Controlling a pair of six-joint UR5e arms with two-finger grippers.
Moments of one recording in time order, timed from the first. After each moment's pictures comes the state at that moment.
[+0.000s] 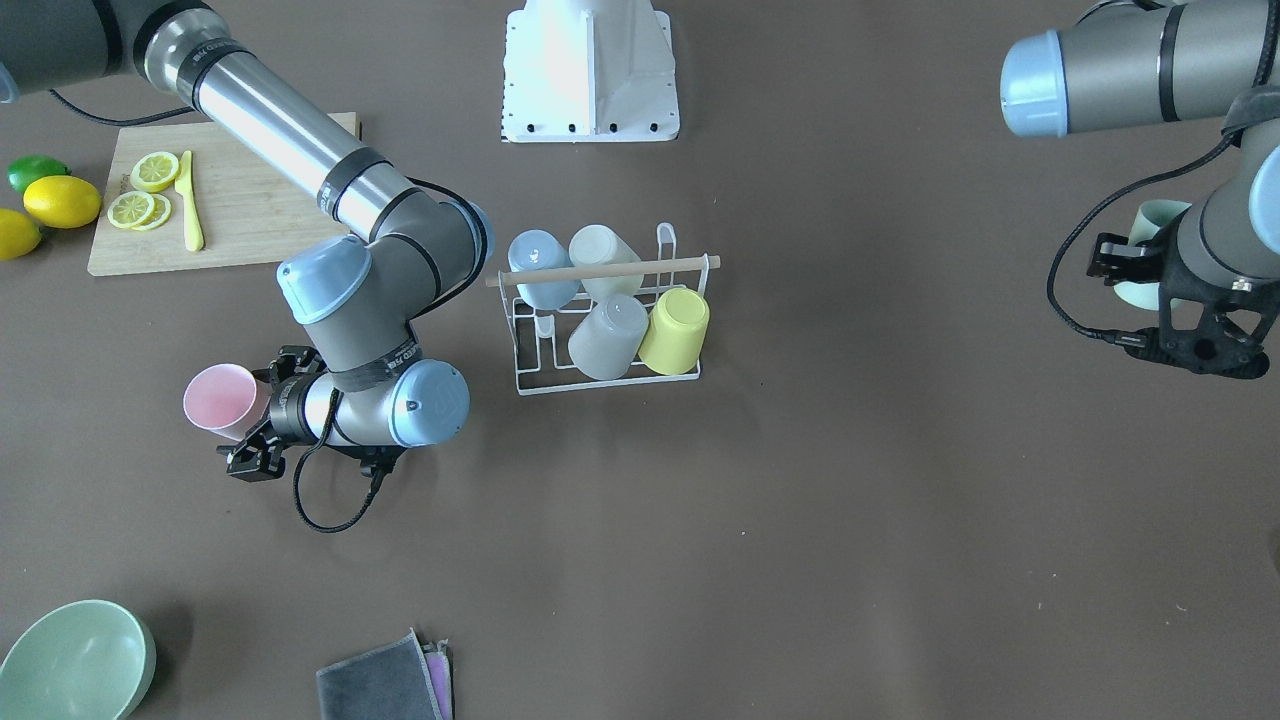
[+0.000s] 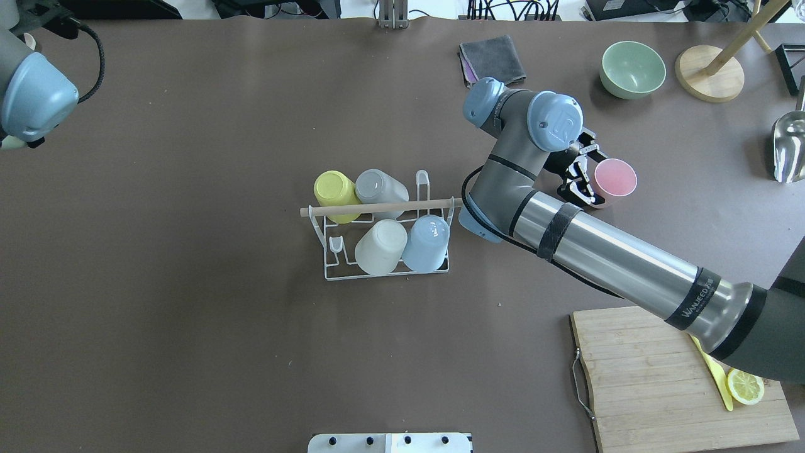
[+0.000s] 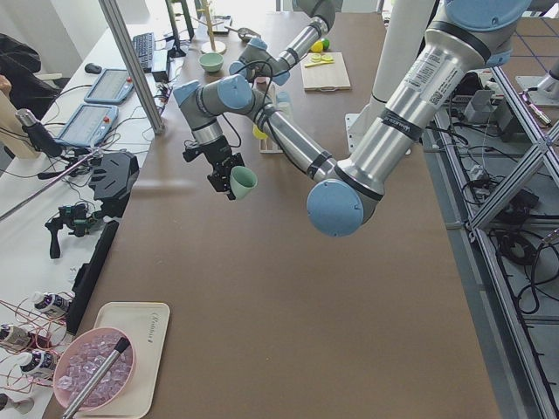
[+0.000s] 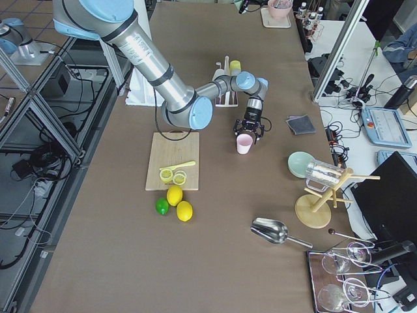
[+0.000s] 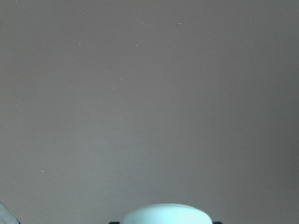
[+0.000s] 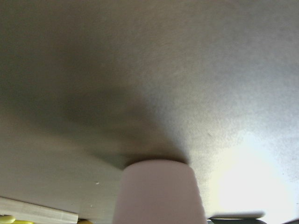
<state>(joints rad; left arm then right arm) -1.15 -2.14 -1.75 -0.72 -2.03 0.08 0.71 -0.69 1.05 -2.22 1.59 -0.56</state>
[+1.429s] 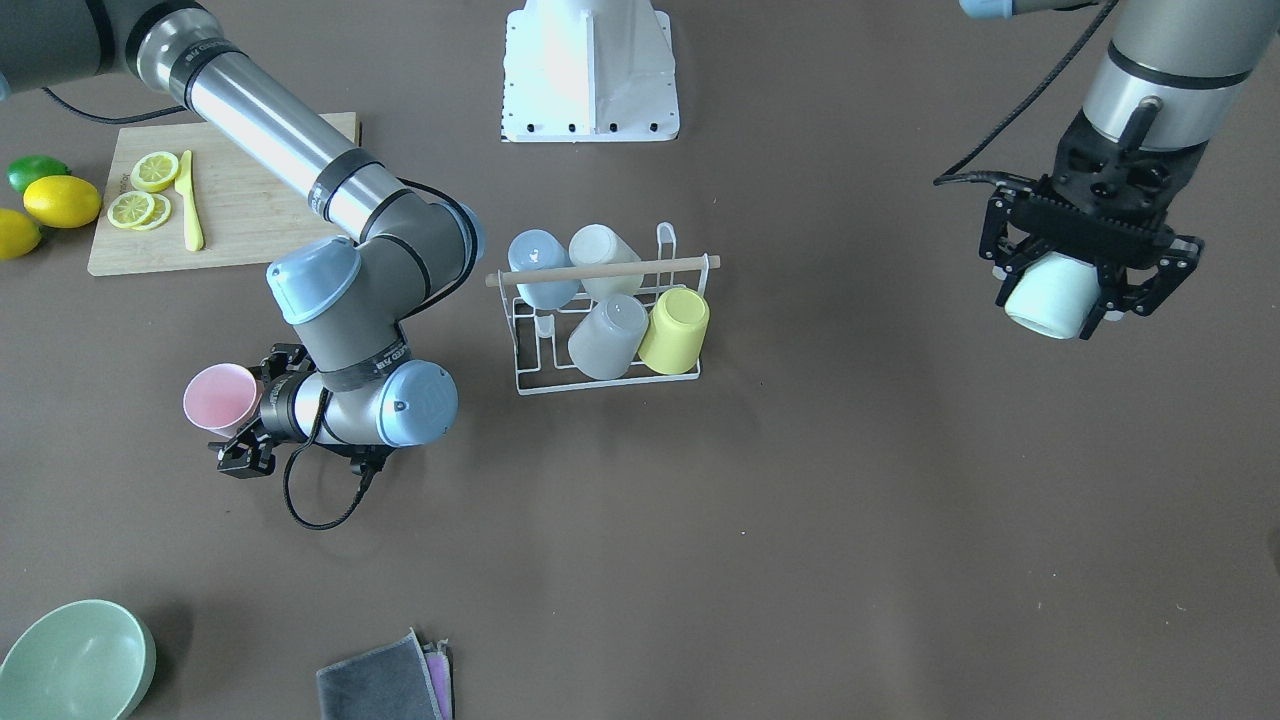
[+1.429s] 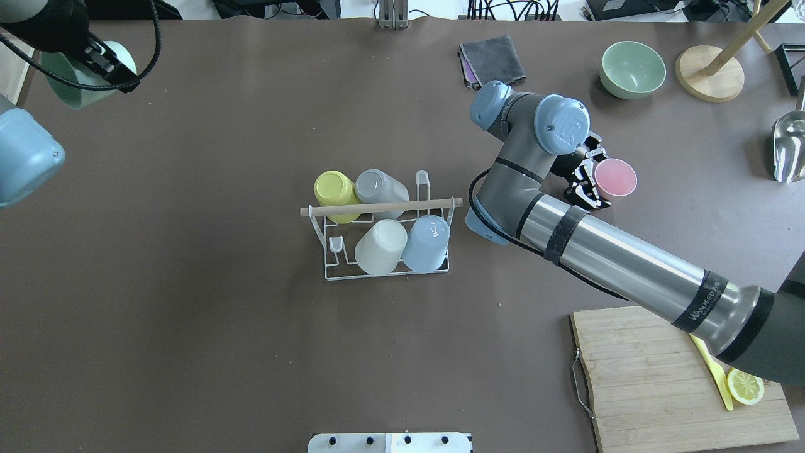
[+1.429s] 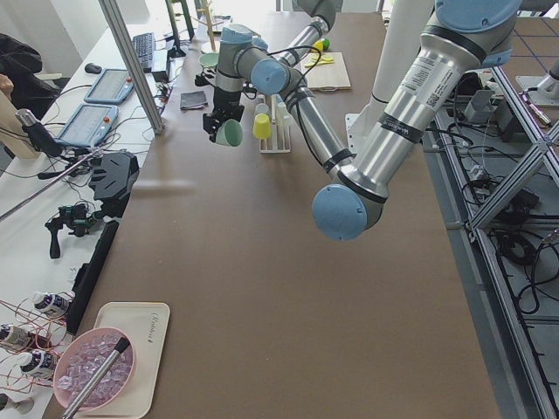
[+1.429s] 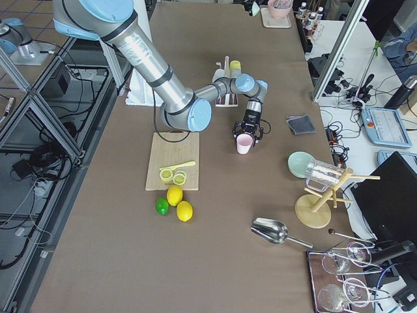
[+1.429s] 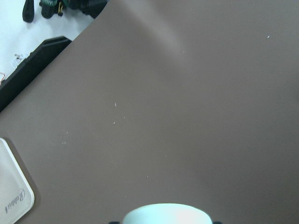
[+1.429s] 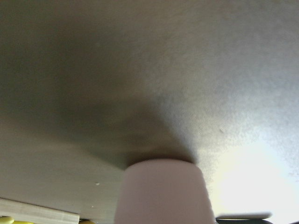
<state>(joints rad) -1.06 -2.09 -1.98 -1.34 -2.00 -0.06 0.71 -0.72 1.07 -2.23 1.60 -0.56</state>
